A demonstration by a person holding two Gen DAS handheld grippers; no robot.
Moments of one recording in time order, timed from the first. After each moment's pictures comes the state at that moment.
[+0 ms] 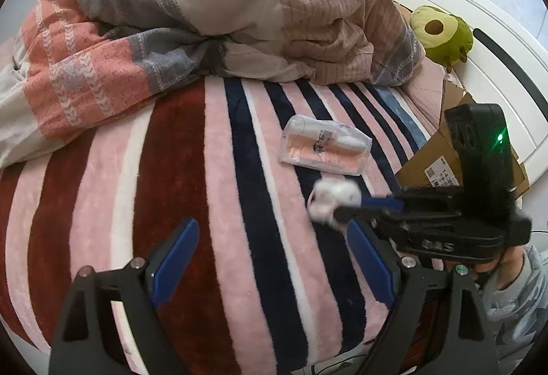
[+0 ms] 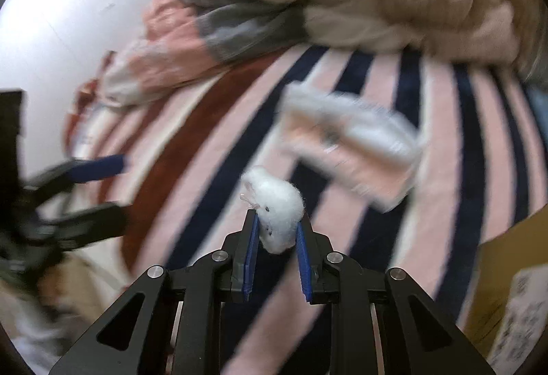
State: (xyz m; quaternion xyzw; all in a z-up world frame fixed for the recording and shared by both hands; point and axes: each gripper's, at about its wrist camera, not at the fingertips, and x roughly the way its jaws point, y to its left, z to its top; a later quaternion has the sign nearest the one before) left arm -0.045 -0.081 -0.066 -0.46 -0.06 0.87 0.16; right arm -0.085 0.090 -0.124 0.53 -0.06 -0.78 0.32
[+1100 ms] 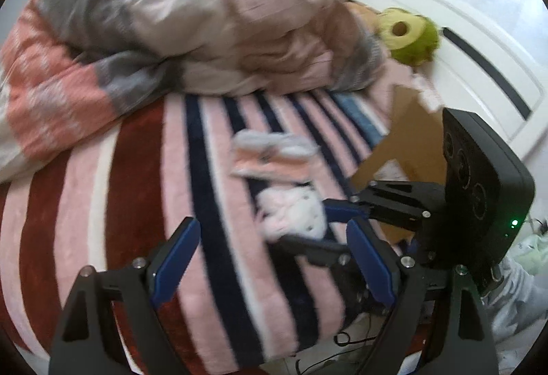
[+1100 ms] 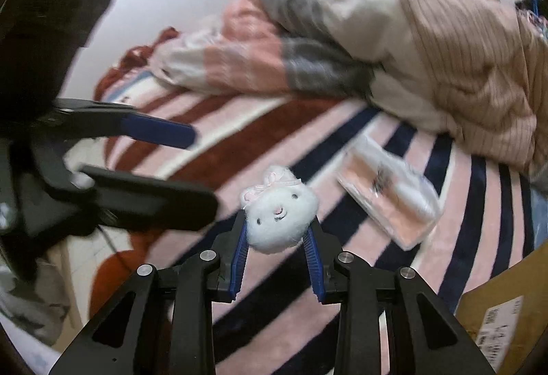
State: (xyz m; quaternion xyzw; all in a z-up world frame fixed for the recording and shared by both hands) left arm -0.030 -0.053 -0.025 -0.43 -0.06 0.87 0.23; right arm -0.026 0.066 -0.075 0.37 0.11 -0.84 0.39
